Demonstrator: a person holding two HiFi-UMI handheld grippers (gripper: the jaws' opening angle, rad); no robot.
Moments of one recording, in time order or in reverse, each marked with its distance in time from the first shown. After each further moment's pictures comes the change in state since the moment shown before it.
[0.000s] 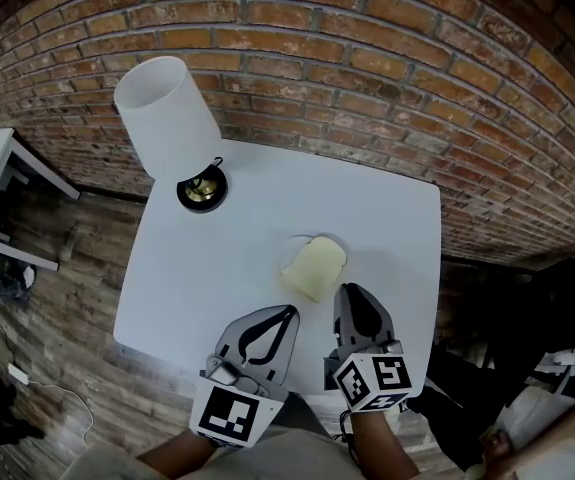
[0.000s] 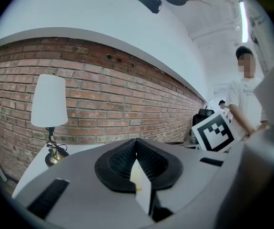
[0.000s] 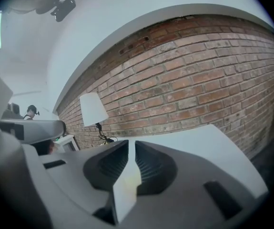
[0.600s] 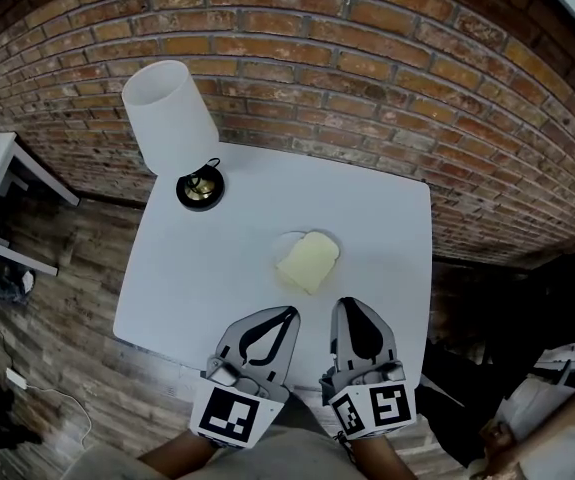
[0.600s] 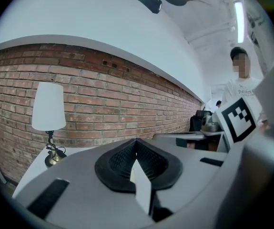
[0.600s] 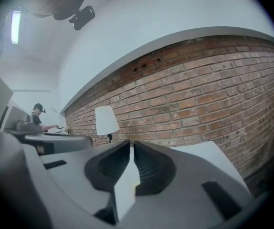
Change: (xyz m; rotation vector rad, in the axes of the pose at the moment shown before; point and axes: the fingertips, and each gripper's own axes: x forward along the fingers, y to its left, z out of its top) left arm -0.021 -0.027 0.008 0.026 -0.034 -0.015; right arm -0.064 0.041 0.038 -0.105 -0.120 0.044
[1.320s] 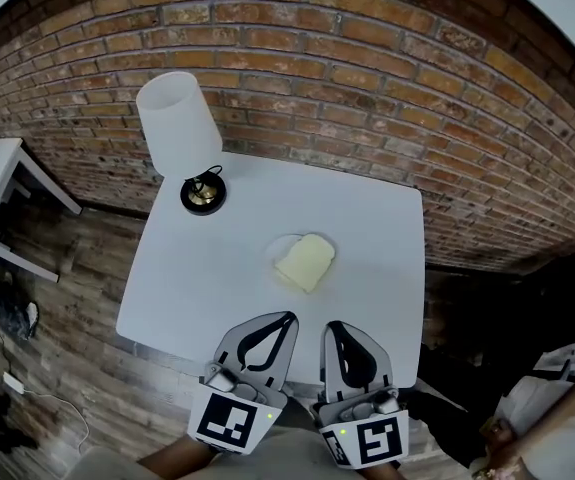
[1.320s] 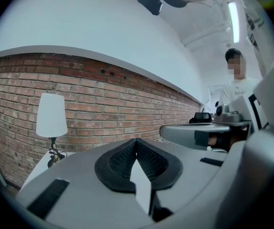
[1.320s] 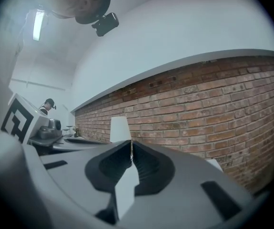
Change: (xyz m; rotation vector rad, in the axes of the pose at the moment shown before) left arm -0.029 -0.022 0.016 0.027 -0.051 0.005; right arm -0.057 0.052 0.037 -0.142 -0.104 0.077
